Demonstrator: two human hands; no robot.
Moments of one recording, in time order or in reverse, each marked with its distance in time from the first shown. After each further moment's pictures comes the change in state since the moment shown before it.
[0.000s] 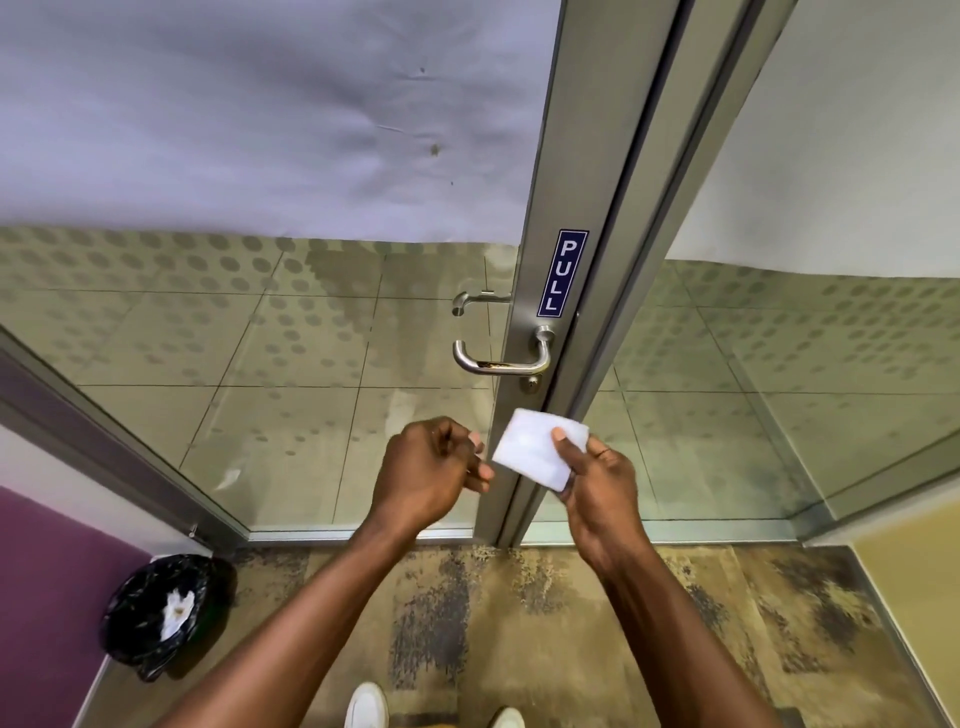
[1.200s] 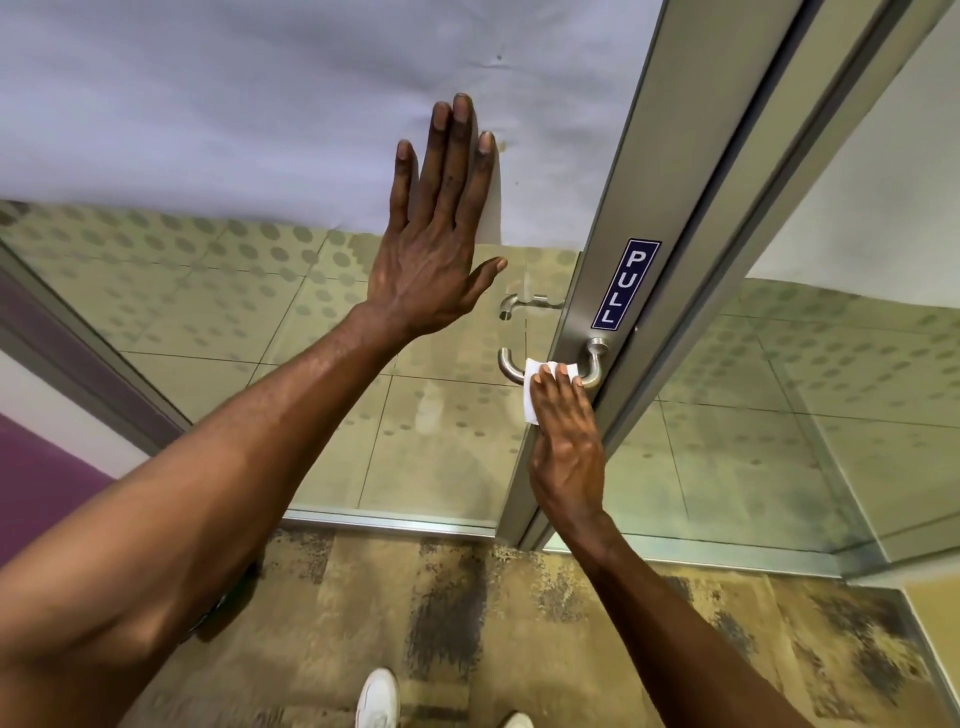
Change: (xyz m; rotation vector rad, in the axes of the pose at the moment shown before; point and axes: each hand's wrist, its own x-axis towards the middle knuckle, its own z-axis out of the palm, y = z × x) left_hand 0.155 0.097 -0.089 1.182 0.676 0.938; right_hand 0.067 0.048 0.056 -1.191 -0.088 -1.206
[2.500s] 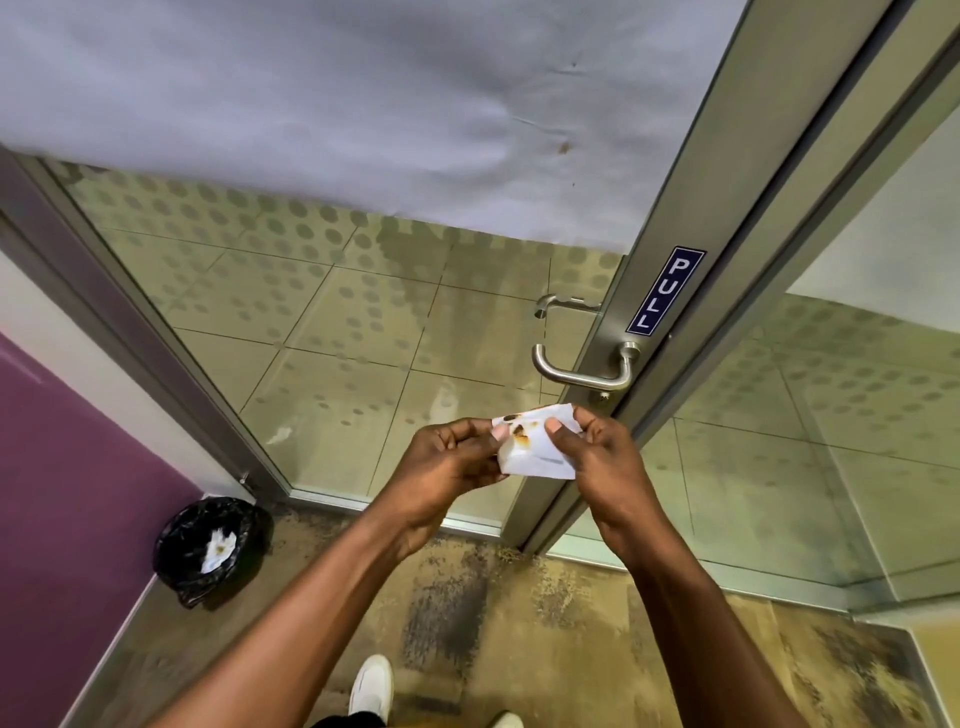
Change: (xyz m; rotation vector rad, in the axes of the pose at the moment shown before) left_hand -0.189 0.069 -0.057 -1.803 -0.568 -1.262; right_hand 0.016 -0.063 -0.075 0.878 -0.470 0.834
